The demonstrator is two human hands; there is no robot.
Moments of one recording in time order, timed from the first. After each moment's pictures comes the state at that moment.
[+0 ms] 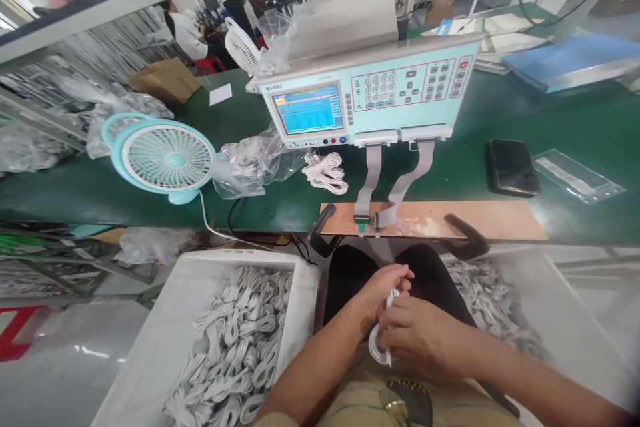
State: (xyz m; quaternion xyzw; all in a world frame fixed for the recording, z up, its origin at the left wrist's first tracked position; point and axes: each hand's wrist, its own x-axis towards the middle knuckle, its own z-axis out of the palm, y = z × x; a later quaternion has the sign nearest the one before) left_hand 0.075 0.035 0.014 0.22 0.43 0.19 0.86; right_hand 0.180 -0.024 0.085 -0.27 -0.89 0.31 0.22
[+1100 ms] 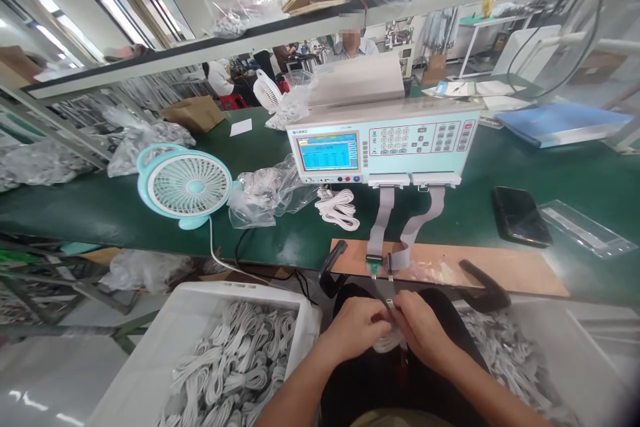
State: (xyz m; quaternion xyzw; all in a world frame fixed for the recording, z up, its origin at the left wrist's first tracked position) left_hand -0.011 0.063 0.061 0.76 0.41 0.17 0.48; right_hand 0.165 0.033 0.018 -0.47 -0.78 0.19 0.37
